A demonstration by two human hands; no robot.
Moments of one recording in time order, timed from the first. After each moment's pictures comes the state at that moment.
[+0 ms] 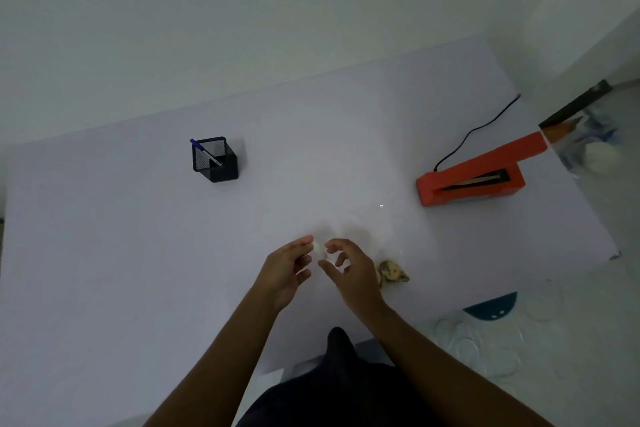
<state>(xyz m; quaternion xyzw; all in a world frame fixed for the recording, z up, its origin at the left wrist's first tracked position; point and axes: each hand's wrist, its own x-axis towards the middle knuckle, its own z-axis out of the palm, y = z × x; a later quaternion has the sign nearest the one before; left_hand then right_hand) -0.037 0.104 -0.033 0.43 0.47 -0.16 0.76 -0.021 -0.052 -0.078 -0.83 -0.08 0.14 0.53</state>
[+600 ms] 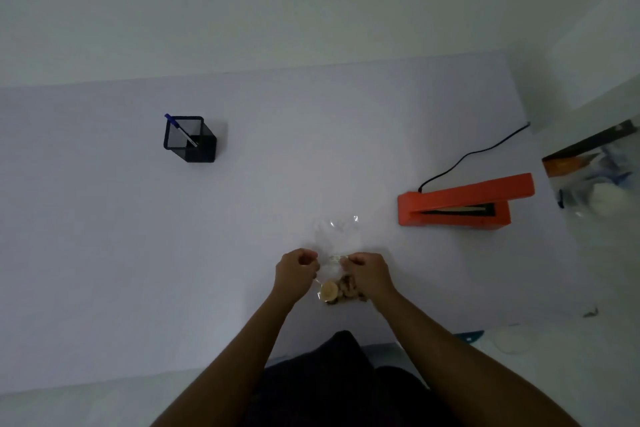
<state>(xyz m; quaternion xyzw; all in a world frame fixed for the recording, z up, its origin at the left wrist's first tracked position) -0.003 0.007 -0.106 0.70 0.43 -0.17 0.54 0.070 -0.154 -0.129 -0.83 0.07 0.37 0.41</state>
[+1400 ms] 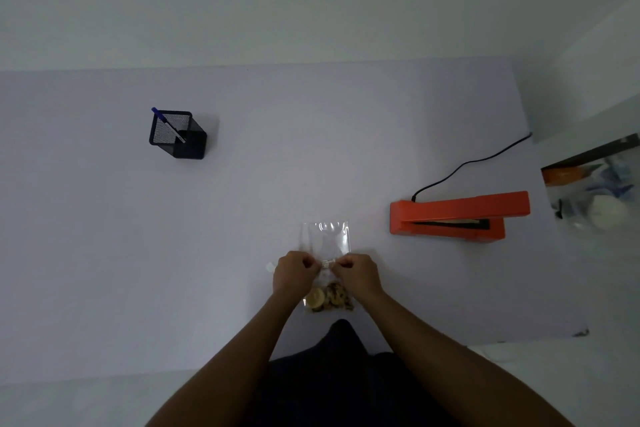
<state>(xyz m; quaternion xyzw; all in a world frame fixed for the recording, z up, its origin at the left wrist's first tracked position) 0.023 -0.017 -0.126 0.78 0.40 -0.21 0.43 0.092 -0.156 -0.136 -0.86 0.03 0.38 0.34</state>
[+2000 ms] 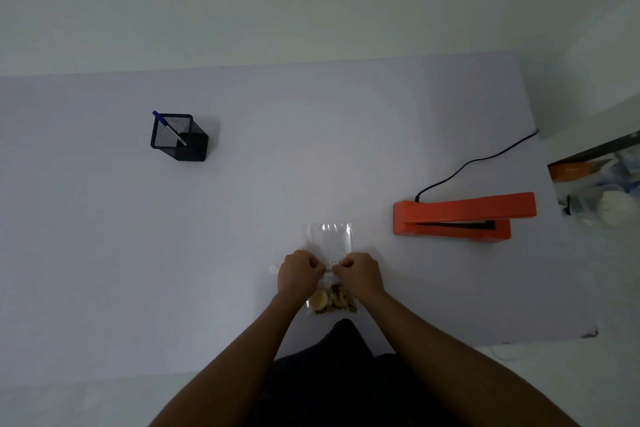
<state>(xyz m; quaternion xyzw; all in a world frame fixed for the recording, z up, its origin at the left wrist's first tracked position) 0.032 -0.020 -0.126 0.80 0.40 -0.22 0.39 0.096 -0.148 -0.130 -0.87 0.02 0.40 0.28</state>
